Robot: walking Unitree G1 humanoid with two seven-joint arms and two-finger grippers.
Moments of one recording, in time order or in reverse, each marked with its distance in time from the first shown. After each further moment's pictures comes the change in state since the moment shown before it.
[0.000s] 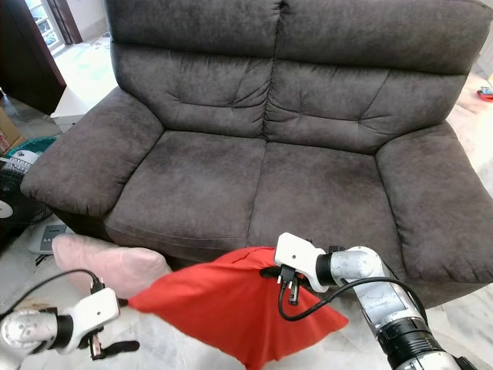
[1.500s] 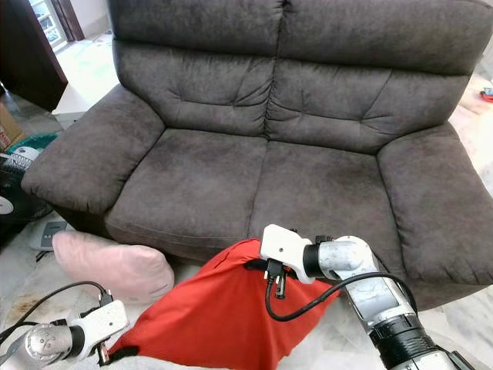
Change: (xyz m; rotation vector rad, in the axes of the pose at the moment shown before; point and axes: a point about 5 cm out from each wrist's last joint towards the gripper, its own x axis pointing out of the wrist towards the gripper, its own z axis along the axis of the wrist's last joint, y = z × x) left arm 0.035 -0.010 -0.034 0.005 0.150 0.155; right arm 0.003 0.002 0.039 -0.085 -0.084 0.019
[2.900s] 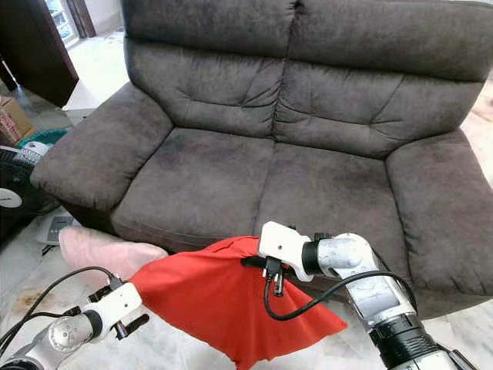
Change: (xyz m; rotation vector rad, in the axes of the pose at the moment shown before) left arm 0.022 0.009 0.017 -0.022 -0.063 0.230; right arm -0.001 -0.001 0.007 -0.009 -0.015 -0.002
